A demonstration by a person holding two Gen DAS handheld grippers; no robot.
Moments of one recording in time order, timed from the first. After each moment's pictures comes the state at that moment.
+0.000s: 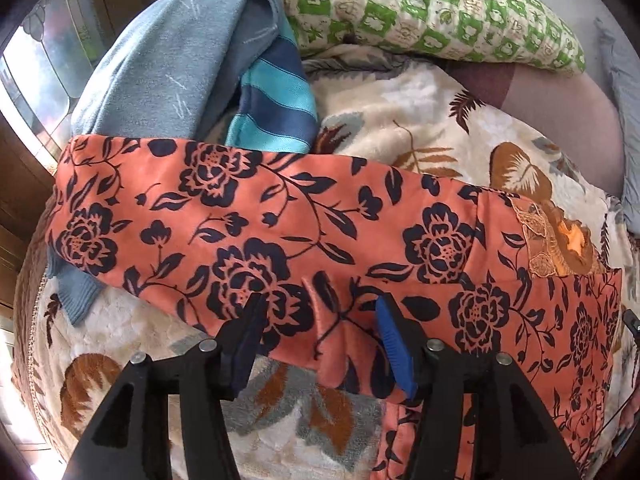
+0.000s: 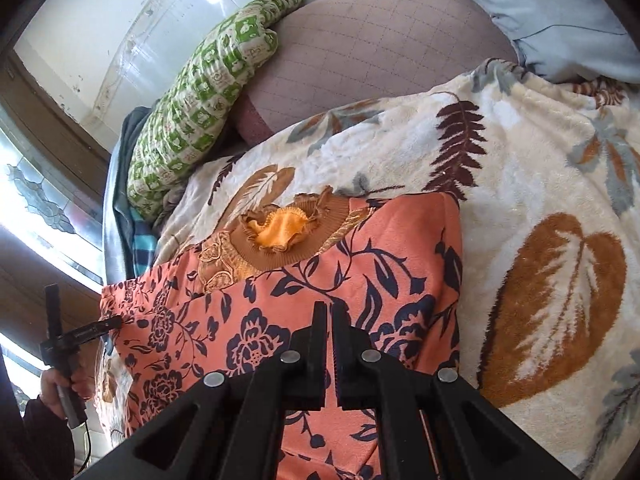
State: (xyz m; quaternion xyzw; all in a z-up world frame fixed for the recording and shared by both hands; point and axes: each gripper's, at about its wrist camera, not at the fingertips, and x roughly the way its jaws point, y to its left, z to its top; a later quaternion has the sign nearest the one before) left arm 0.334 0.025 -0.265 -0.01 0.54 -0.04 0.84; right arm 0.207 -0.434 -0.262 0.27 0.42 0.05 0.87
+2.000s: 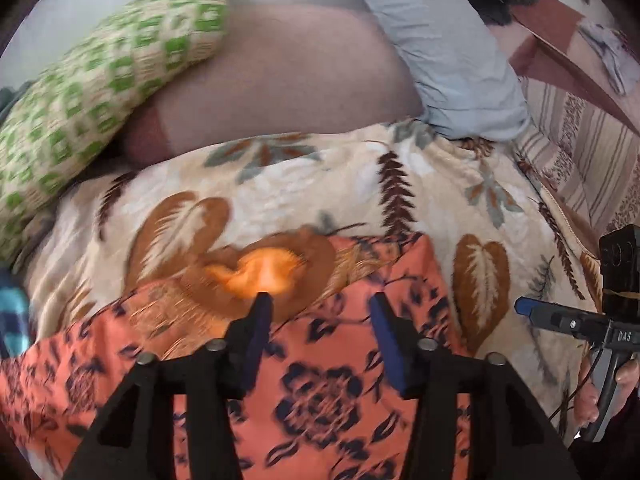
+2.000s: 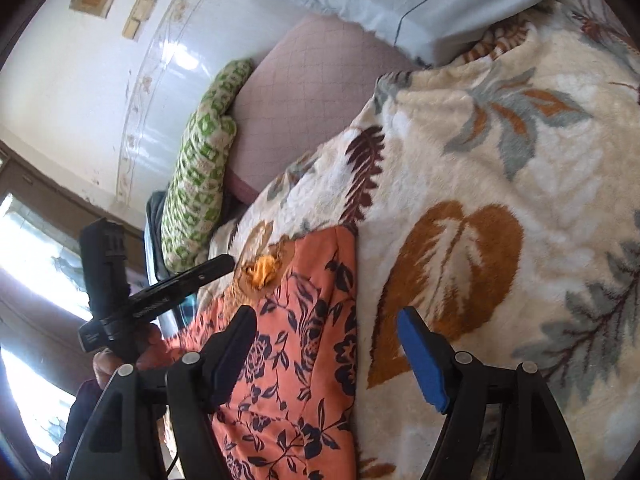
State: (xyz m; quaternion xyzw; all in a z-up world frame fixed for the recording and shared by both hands) left arm 0.286 -0.261 -0.213 0.12 0.45 -0.30 0.83; right arm 0.136 -0.531 -0.271 0.39 0.38 0.06 0.83
